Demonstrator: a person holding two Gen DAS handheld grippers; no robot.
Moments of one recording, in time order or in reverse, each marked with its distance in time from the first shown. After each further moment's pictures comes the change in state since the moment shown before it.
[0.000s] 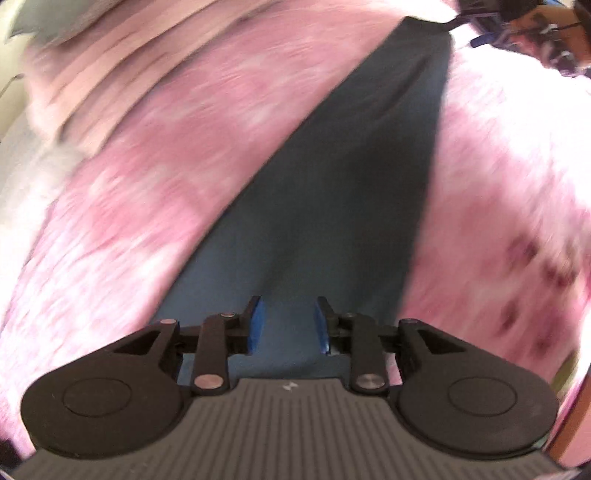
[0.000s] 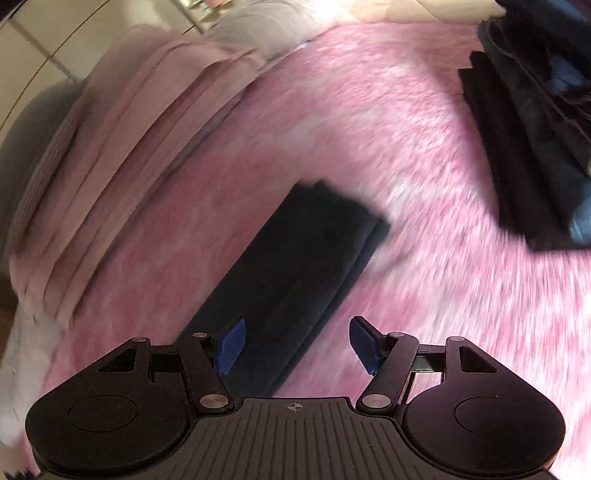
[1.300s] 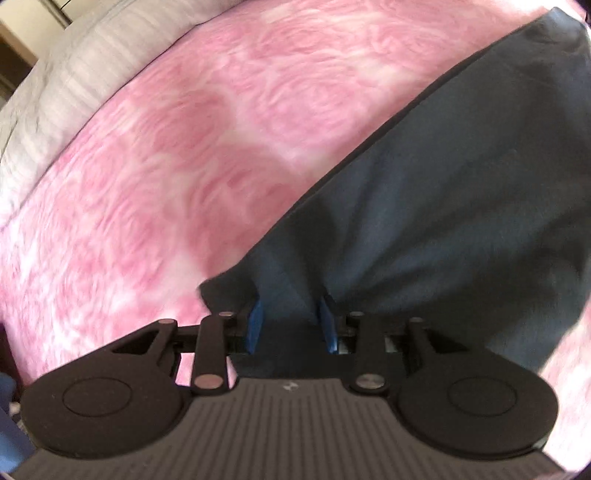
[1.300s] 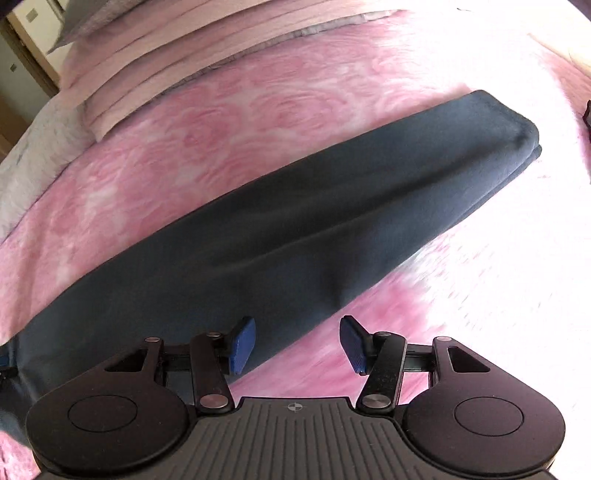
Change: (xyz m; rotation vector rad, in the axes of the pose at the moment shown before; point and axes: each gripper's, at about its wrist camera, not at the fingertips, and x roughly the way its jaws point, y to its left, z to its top) left arm 0.041 0.223 -0.213 -0.266 0.118 0.134; right arm -0.009 0.182 -0.177 -0.465 0.219 -0.080
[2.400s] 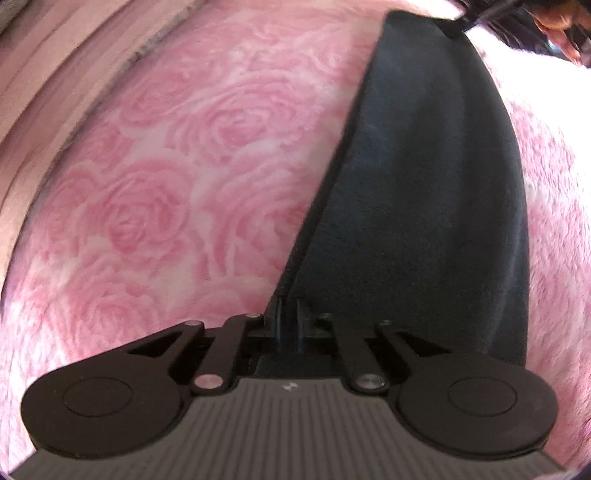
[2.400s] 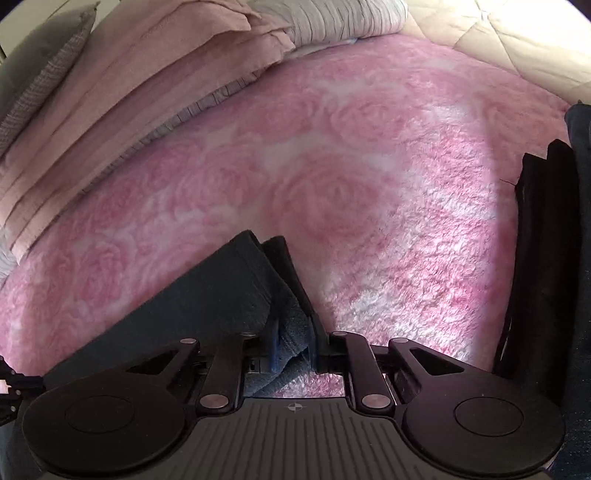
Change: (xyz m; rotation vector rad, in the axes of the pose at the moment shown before) left arm 0.038 -0.321 0.315 0.469 -0.145 -0.223; right arm 0.028 -0.265 0.157 0.090 -0.161 -0.024
